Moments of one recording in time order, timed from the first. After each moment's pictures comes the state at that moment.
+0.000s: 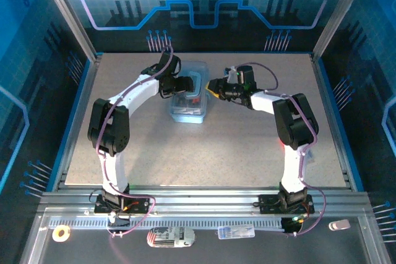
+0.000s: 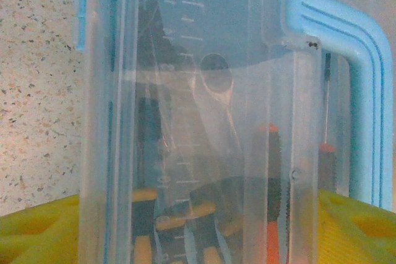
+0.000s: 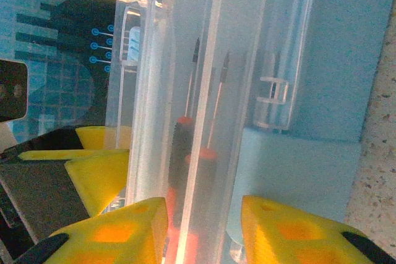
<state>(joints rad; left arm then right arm) -0.32 1.98 1.56 -0.59 0.11 -0.45 0.31 2.04 1.24 0.29 -0.73 0.91</state>
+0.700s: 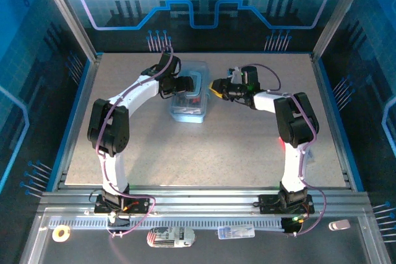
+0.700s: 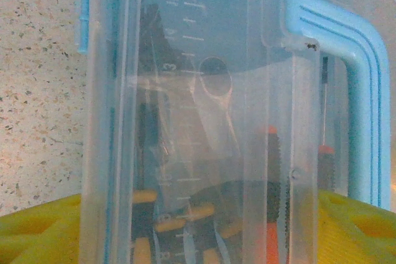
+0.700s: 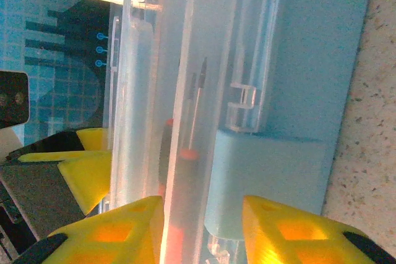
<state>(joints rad) -0.32 1.97 1.54 -0.56 0.11 -0.46 0.26 2.06 1.23 0.32 -0.78 0.92</state>
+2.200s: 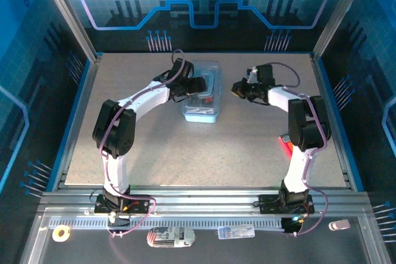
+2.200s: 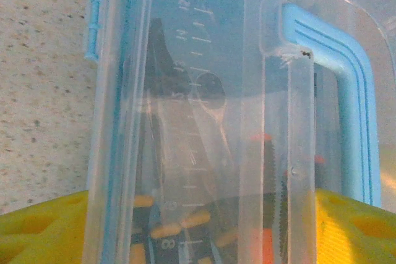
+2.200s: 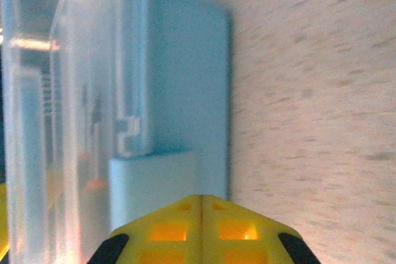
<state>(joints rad) -0.44 1.97 1.51 -0.38 0.05 -0.63 0.12 1.95 1.23 -0.07 -0.60 0.69</state>
